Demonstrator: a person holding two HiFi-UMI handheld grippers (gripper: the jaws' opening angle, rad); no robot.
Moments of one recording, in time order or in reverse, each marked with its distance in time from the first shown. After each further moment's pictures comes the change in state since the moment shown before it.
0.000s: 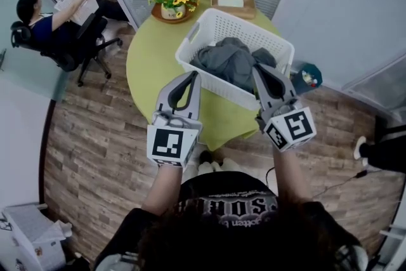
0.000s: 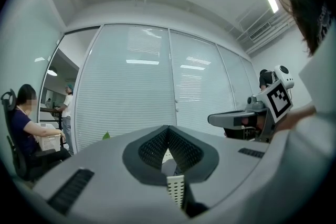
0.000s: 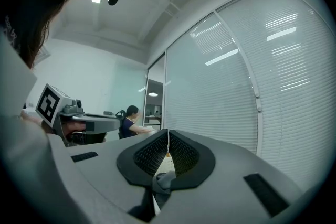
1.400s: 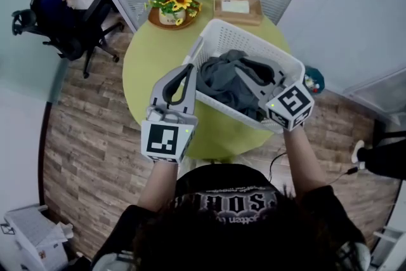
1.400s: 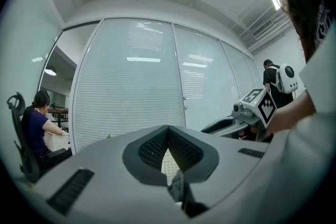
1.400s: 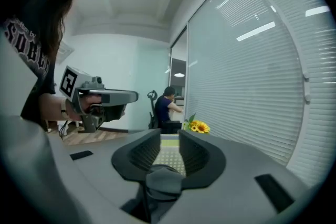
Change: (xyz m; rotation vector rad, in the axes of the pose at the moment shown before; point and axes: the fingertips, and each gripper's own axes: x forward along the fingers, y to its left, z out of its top) left arm 0.074 0.064 -0.006 0.015 0.013 0.008; right arm 0.111 -0.022 -0.055 -0.079 0.236 0.333
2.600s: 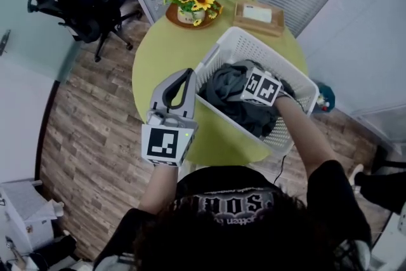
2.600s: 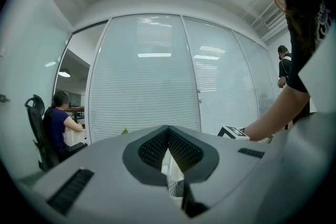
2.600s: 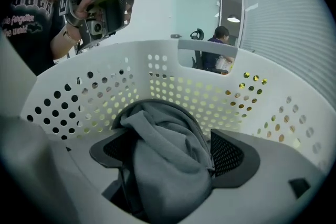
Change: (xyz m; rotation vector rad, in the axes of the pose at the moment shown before) left arm 0.005 0.036 -0.021 -0.002 0.067 0.153; right arm 0.104 0.008 -0.186 -0.254 0.611 0.513
